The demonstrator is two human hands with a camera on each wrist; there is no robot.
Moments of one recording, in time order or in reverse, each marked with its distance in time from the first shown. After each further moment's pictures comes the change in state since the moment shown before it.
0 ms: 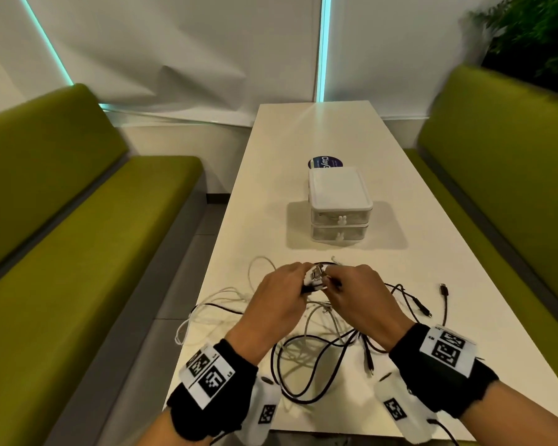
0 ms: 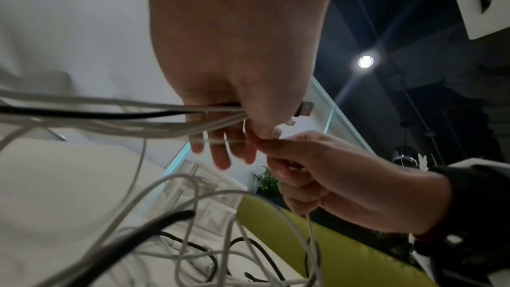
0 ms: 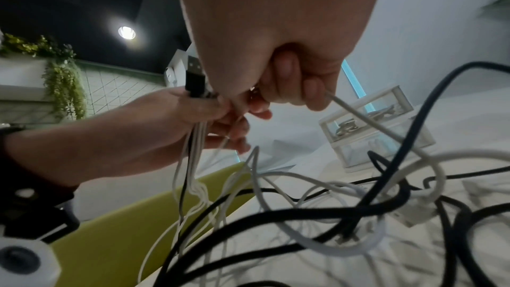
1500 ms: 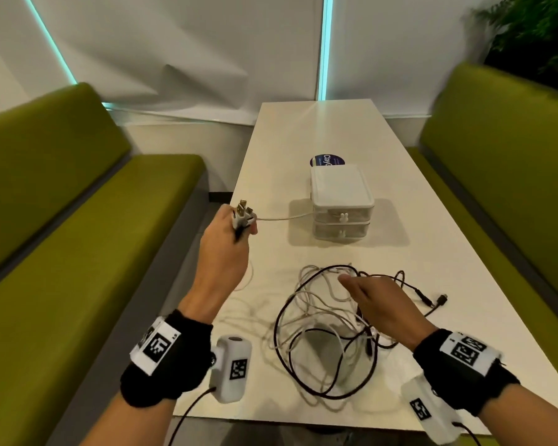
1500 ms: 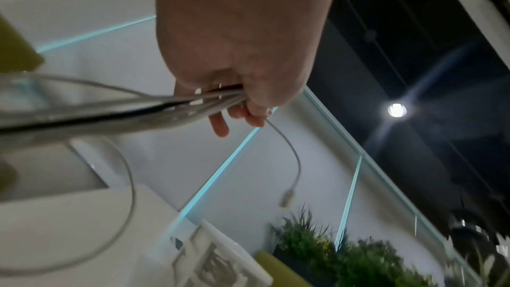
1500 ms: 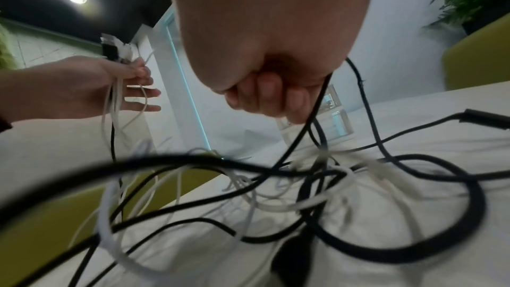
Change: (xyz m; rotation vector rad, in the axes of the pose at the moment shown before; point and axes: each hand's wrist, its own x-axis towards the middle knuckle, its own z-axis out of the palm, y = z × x) left_hand 0.008 -0.026 -0.071 -0.308 0.495 -0.193; right_hand -0.015 0.041 0.003 0.054 -0.132 0.097
